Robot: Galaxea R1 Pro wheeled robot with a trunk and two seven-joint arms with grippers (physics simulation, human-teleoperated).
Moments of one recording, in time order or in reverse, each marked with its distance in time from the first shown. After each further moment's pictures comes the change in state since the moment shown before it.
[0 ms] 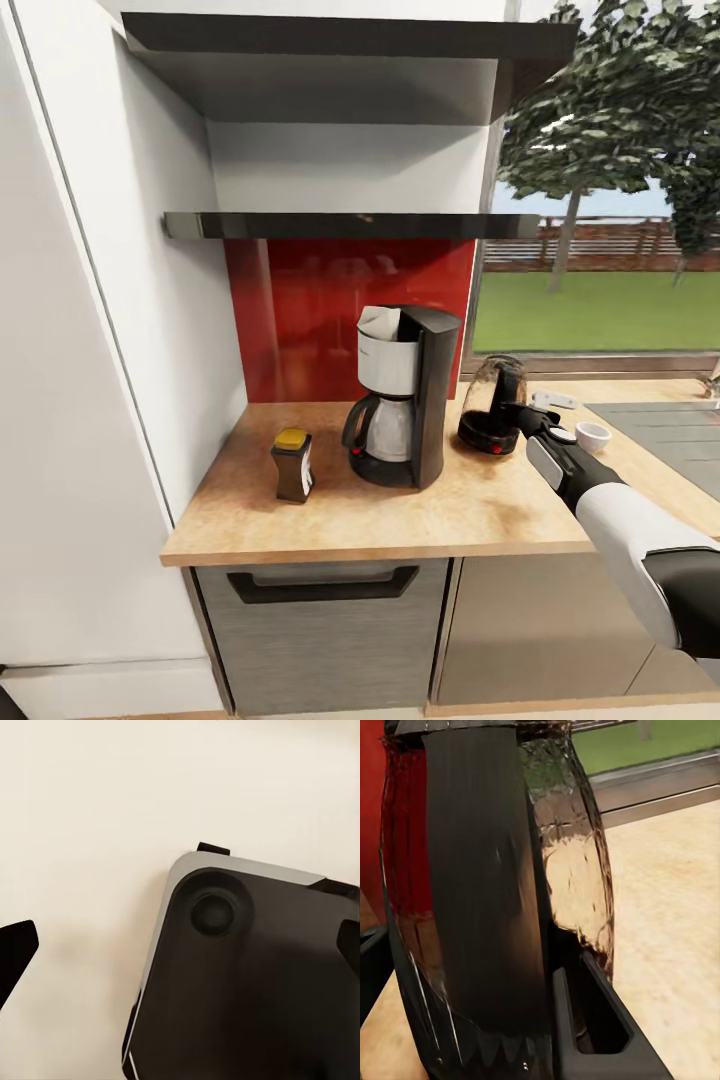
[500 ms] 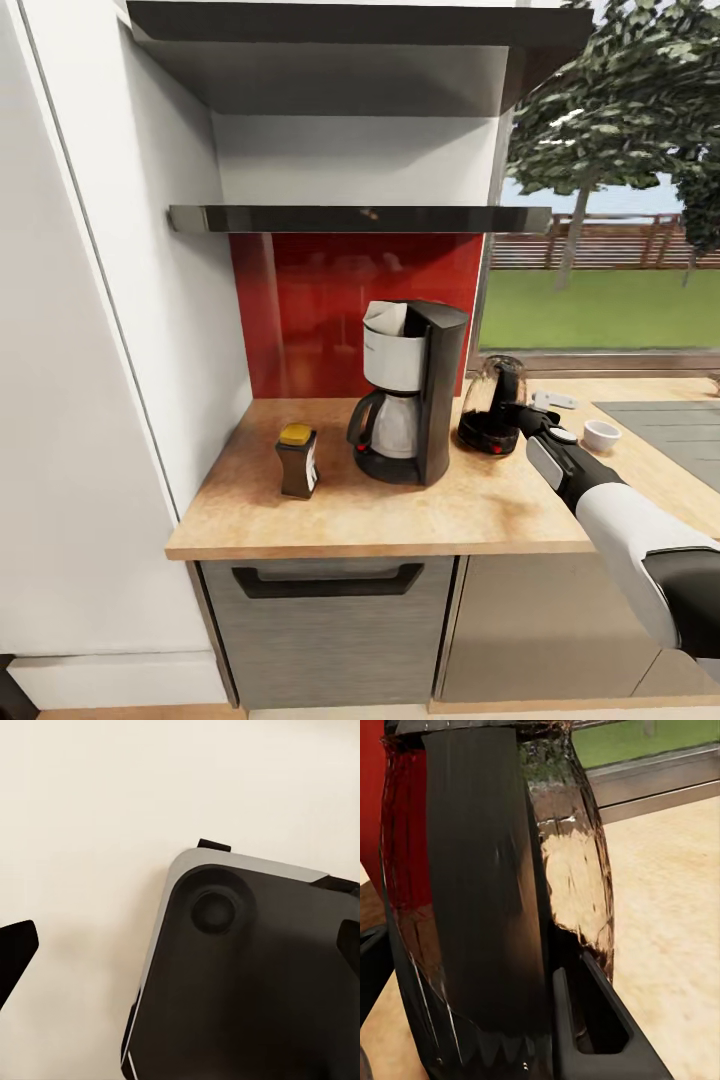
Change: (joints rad) left arm 0.000 0.000 0.000 0.000 0.001 0.000 -0.001; right arm 0.000 0.000 0.000 0.000 0.000 0.000 0.000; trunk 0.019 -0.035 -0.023
